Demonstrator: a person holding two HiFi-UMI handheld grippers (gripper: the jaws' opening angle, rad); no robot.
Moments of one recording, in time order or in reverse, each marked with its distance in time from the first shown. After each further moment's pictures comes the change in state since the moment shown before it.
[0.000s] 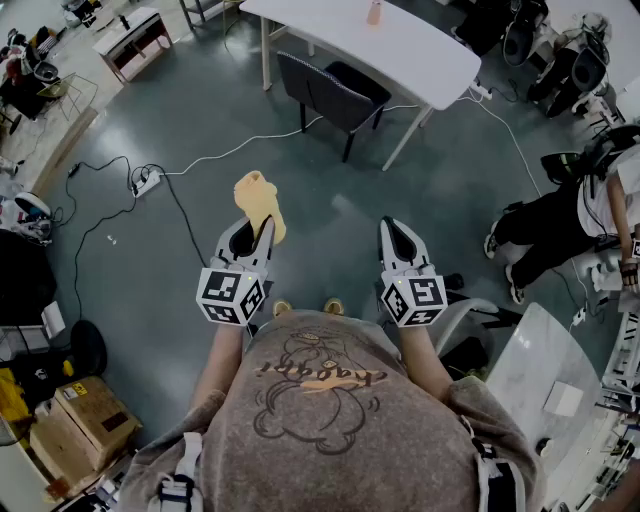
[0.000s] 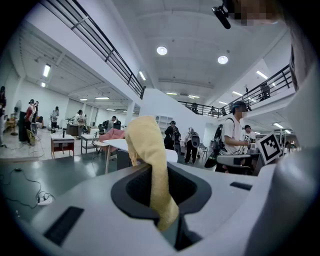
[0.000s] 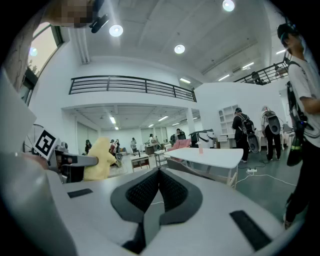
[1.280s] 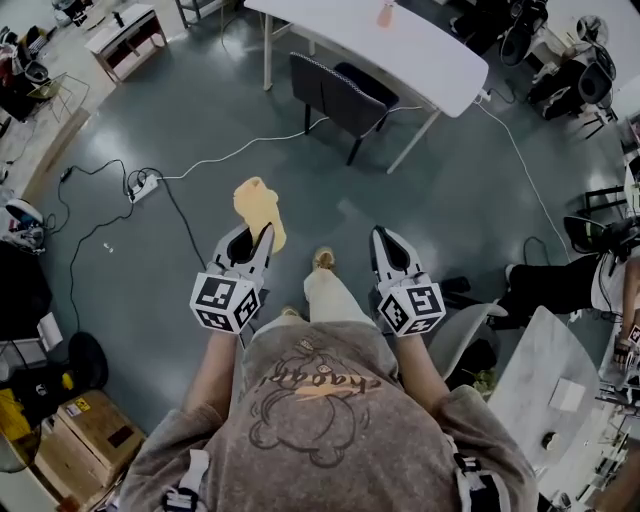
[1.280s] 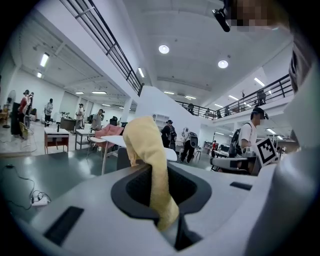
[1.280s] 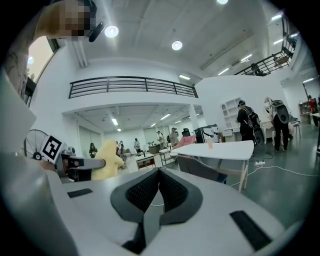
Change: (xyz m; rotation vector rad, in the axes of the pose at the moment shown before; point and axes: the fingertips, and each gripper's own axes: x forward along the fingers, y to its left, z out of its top) left arm -0.007 0.078 -0.009 -0.028 0.019 -0.081; right arm 0.058 0.069 -0.021 0.055 0.004 0.043
